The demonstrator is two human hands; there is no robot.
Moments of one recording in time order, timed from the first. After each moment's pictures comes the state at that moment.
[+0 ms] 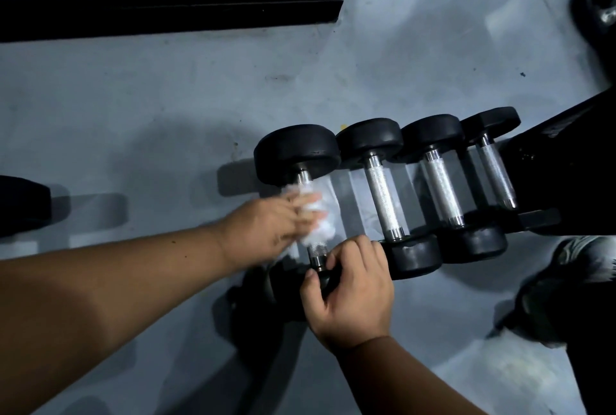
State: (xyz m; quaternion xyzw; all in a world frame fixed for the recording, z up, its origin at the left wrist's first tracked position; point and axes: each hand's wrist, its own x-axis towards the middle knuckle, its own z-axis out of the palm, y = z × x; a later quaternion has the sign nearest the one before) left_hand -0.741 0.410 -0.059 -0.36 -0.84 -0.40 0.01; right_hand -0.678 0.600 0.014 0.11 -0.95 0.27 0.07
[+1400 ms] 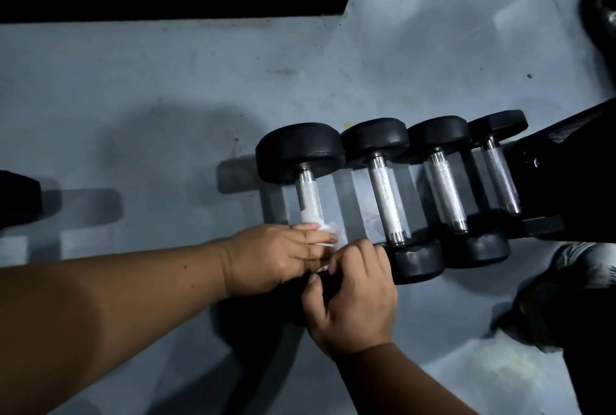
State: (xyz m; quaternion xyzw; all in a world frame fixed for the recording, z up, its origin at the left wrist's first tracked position) left_hand -0.724 0.419 -0.054 -0.50 -0.80 -0.33 0.03; right_hand -0.678 0.599 0.017 0.12 -0.96 0.23 0.06
